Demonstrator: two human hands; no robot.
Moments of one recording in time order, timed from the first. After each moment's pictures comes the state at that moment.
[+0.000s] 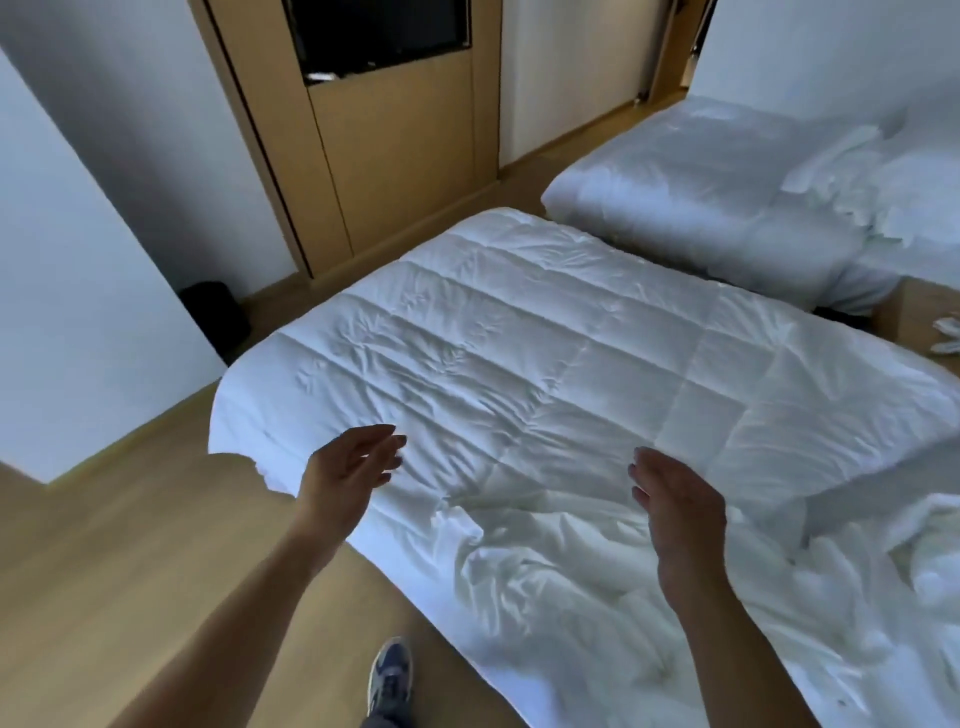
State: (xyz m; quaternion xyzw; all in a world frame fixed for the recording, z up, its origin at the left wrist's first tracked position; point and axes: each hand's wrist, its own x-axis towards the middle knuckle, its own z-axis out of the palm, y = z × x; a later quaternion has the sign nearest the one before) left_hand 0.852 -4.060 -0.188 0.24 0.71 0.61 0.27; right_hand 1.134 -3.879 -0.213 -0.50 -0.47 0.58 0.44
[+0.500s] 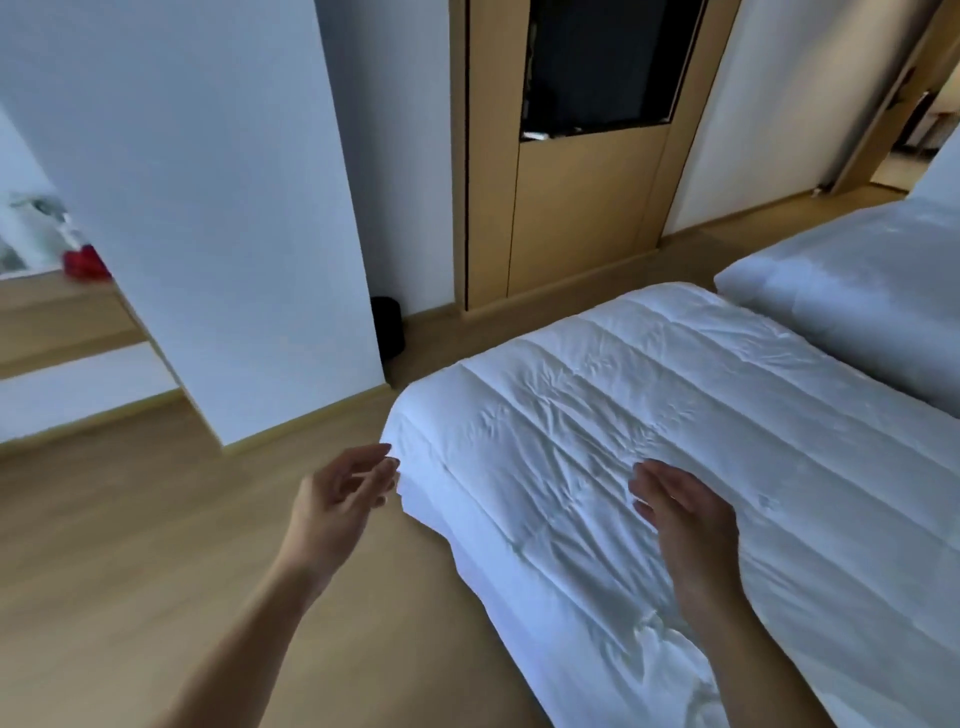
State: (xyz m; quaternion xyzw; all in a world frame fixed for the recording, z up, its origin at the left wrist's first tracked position) left_hand 0.582 -4.280 -0.175 0.18 0.73 0.64 0.12; right_hand 0.789 -4.013 -0.182 -0.37 -0.60 0.62 0.35
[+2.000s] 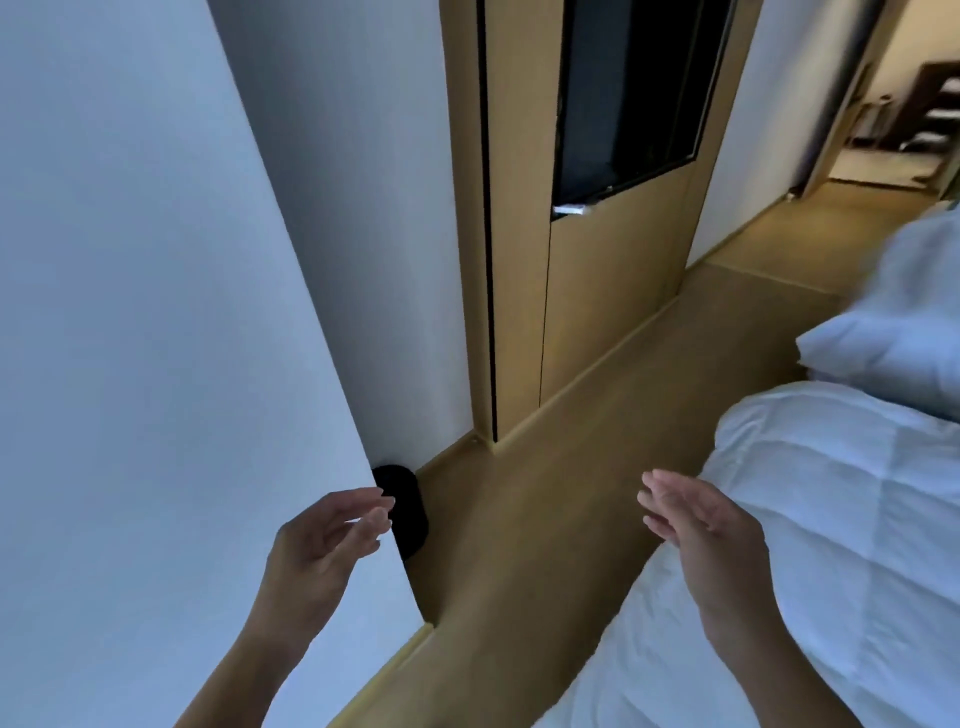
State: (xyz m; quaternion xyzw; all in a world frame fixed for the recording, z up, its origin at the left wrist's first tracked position) left_hand -0.298 -4.005 -0.152 0.28 0.71 0.62 0.19; right_hand -0.055 -3.761 -0.171 -0.39 -0.59 0.57 0.42
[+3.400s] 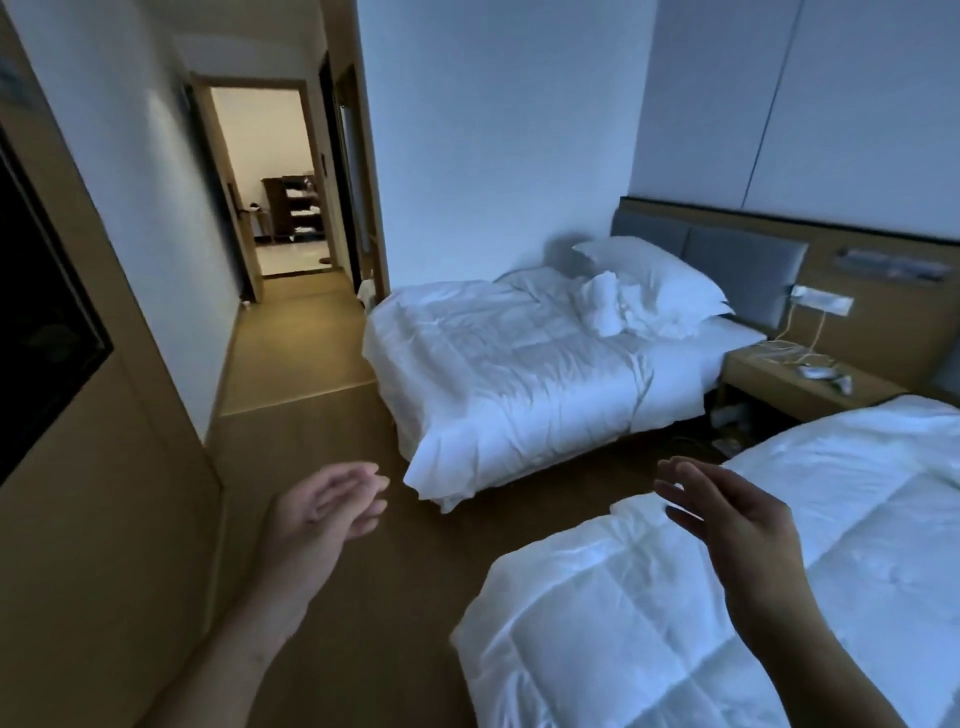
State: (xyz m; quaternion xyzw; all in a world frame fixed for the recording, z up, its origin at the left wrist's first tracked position) left_hand -0.393 -2.830 -0.076 0.60 0.39 0.47 0.52; right_hand -0.084 -2.992 -0.080 -0.63 -0.28 0.17 0.71
